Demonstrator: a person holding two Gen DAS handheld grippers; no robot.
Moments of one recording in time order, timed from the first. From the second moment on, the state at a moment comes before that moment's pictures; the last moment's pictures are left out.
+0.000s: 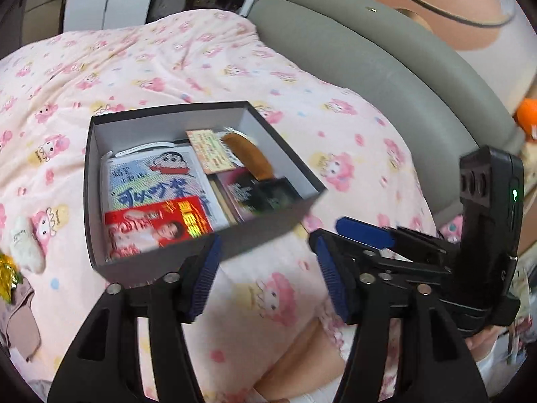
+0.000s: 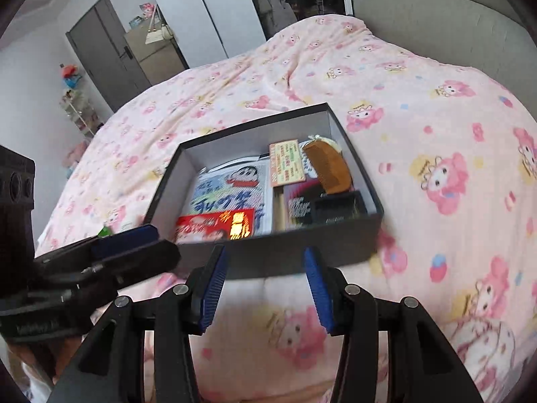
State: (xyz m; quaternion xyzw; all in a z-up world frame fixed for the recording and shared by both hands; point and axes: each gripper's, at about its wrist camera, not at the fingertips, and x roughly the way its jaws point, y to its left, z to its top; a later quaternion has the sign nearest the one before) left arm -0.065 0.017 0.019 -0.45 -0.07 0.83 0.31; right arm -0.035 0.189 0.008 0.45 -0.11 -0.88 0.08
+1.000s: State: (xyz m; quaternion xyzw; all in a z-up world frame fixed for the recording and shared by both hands) left arm -0.019 -0.304 -0.048 -0.46 -0.25 0.85 0.05; right arm -0.096 -0.119 -0.059 0.53 0.08 -0.78 0.32
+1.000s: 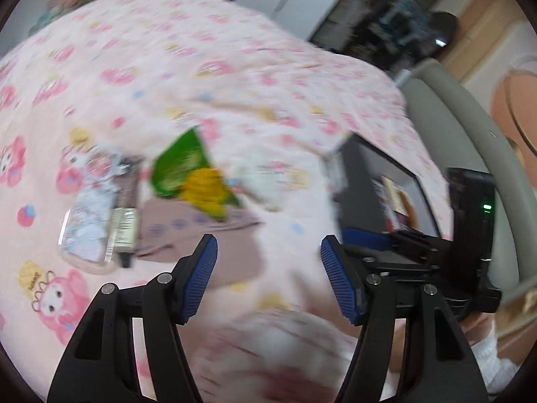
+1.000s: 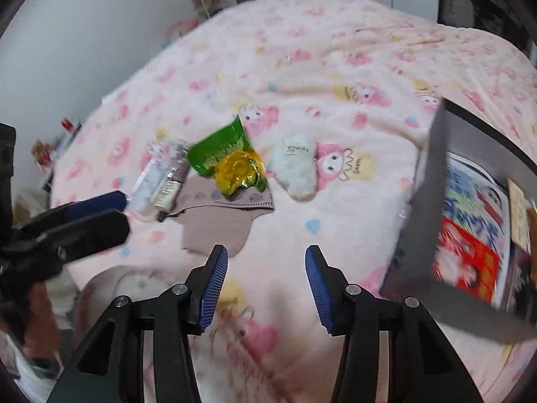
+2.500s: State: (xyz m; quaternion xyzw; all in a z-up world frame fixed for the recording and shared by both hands) left arm -0.140 -0.377 -0.160 -0.53 -0.30 0.79 0.01; right arm -0.152 -0.145 -0.128 0.57 0.05 -0.76 0.31
